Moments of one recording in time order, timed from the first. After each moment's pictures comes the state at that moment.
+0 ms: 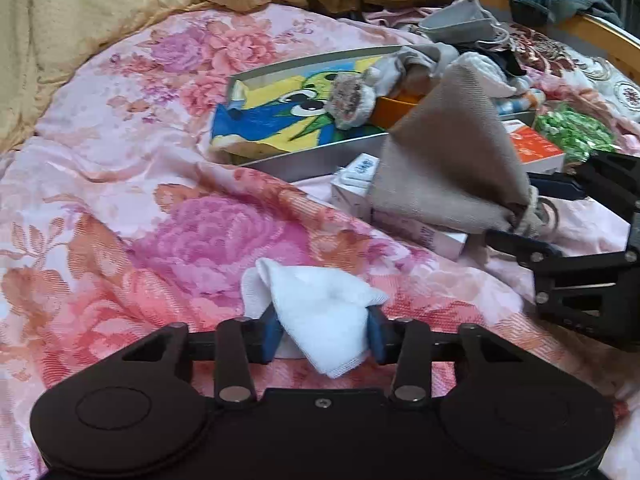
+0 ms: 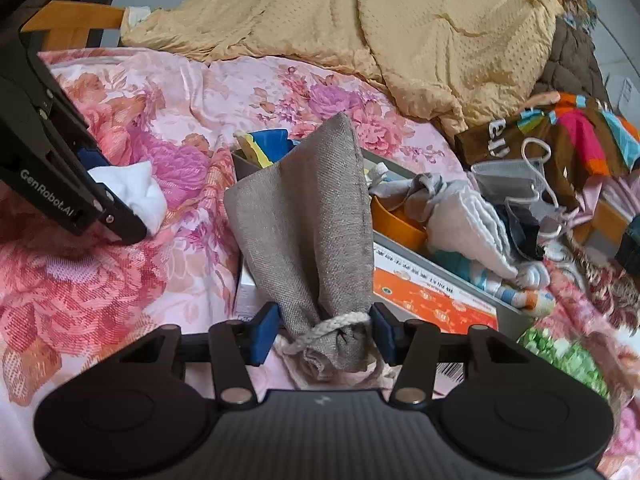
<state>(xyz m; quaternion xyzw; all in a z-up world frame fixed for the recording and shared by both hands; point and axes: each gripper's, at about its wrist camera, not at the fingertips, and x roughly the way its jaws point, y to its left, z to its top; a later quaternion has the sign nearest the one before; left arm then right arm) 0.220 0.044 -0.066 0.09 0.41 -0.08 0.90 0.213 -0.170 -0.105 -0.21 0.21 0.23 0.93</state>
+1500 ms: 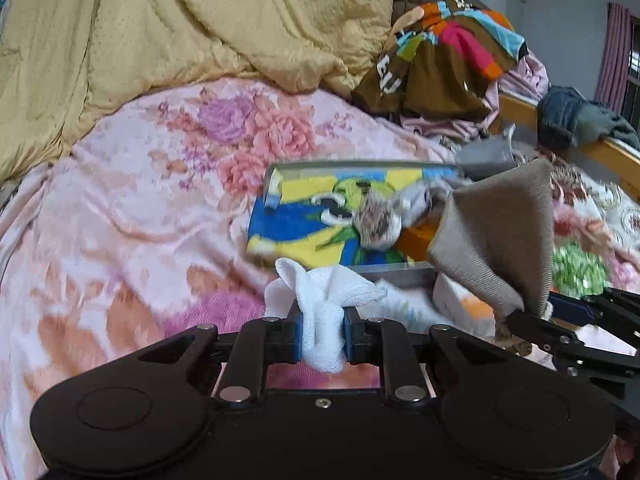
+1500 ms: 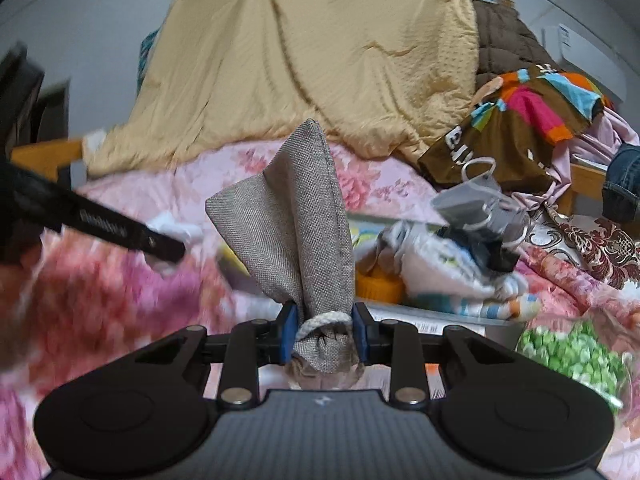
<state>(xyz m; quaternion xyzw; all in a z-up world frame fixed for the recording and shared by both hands) 0.234 0.060 -0.013 -0.01 0.30 -0.05 0.95 0.222 -0.200 -0.047 -0.04 0.16 0.23 0.96</state>
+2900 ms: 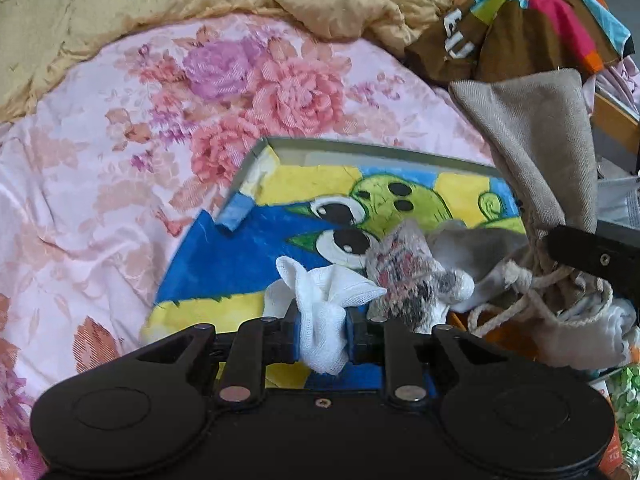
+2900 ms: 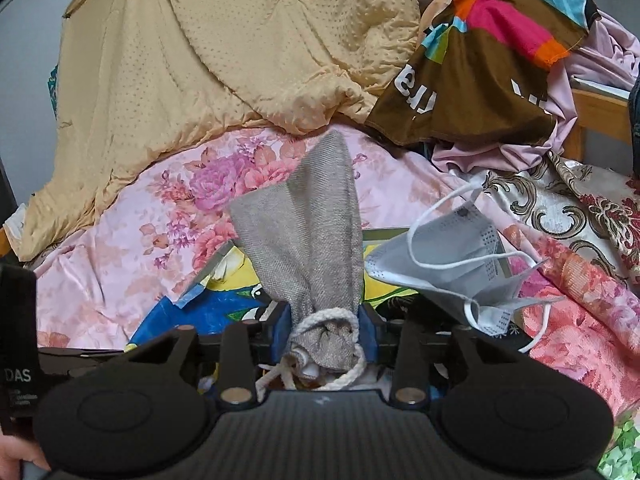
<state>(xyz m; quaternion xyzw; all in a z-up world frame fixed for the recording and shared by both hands) 0.408 0.009 -0.055 -0.06 0.38 0.02 0.92 0.403 -0.226 -0.020 0.06 0.27 0.20 0.94</state>
